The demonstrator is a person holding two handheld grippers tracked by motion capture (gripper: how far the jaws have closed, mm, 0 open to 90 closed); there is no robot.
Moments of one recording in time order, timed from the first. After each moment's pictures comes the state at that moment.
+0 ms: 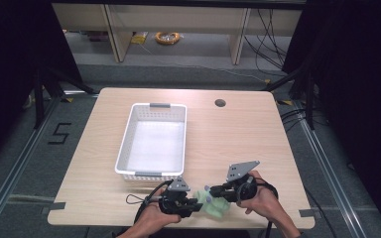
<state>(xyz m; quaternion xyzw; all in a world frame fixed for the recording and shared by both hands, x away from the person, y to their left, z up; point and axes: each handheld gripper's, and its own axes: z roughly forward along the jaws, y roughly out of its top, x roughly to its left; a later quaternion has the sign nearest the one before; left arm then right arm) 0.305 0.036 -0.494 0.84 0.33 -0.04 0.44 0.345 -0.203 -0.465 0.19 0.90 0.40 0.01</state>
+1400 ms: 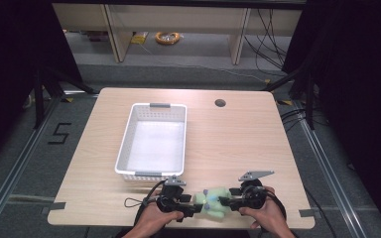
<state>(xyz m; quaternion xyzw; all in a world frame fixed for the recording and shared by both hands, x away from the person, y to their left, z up) 0.311 0.040 -0.501 0.80 0.42 -0.07 0.42 0.324 -0.231 -0.492 0.43 0.83 0.36 0.00</state>
